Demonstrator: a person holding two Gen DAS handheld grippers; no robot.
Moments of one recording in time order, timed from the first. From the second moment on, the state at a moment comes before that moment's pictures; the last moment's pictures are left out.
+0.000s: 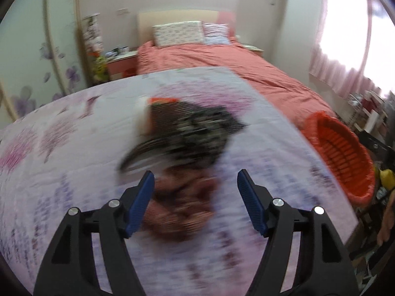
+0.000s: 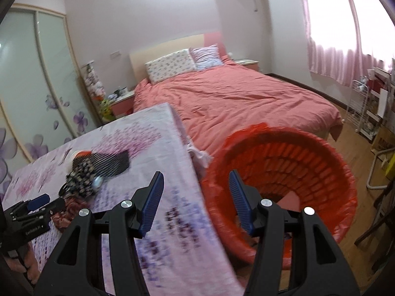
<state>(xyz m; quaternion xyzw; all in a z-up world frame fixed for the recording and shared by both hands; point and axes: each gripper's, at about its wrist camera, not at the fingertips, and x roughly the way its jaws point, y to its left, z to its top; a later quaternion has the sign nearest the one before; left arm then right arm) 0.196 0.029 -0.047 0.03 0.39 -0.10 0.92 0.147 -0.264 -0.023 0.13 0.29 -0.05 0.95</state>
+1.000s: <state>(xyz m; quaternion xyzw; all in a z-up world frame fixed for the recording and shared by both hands) 0.203 0.090 -0.067 -0.03 0.41 -0.08 0.91 0.170 -0.164 -0.030 0.08 0.32 0.03 0.94</state>
